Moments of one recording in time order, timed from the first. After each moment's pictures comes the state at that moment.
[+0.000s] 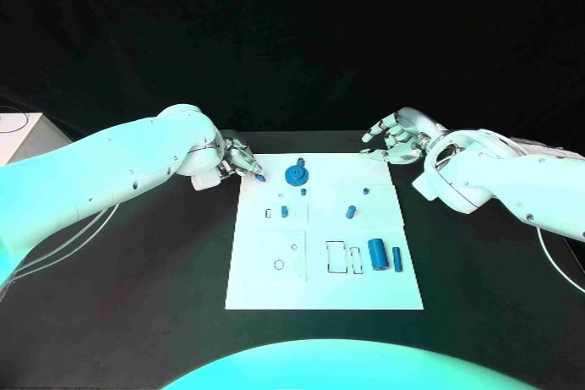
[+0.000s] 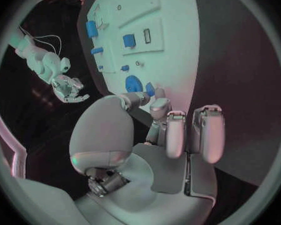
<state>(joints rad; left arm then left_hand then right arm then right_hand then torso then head) 1.30 -0.55 -0.04 1.07 -0.91 0.23 -0.46 1.14 -0.17 0.76 0.16 0.27 0.87 0.07 0.65 0.87 1.26 -0.01 1.19 0.98 1.47 -0.06 1.57 1.31 0.02 1.47 0.04 1.51 1.31 1.31 -0.86 -0.16 1.48 -1.01 -0.47 -0.13 1.41 -0.20 0.24 0.29 0.14 0.91 0.15 0.19 0.35 1.38 0.07 1.32 1.31 1.47 -0.01 1.49 1.31 0.01 1.47 0.09 1.49 1.31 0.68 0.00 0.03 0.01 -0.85</state>
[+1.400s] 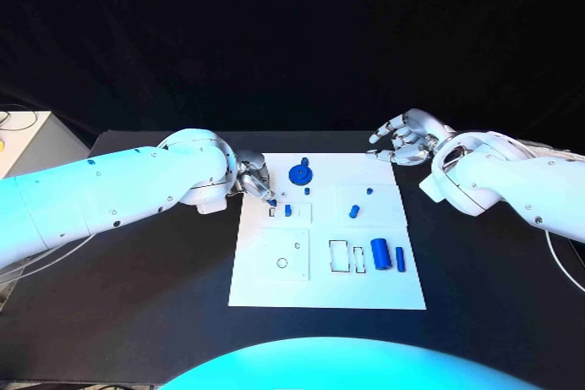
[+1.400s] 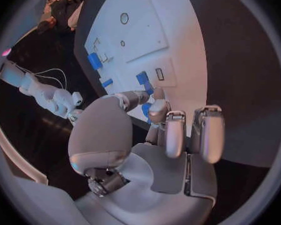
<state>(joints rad) 1.28 -0.68 -0.09 1.43 -1.12 0.15 -0.49 1.13 -0.21 0.75 0.14 0.31 0.89 0.06 0.65 0.91 1.29 -0.02 1.22 1.02 1.46 -0.07 1.57 1.31 0.02 1.46 0.04 1.51 1.31 1.30 -0.87 -0.16 1.48 -1.01 -0.47 -0.13 1.41 -0.19 0.24 0.29 0.14 0.91 0.15 0.19 0.35 1.38 0.07 1.32 1.31 1.47 -0.01 1.49 1.31 0.01 1.47 0.09 1.49 1.31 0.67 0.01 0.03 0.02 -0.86</state>
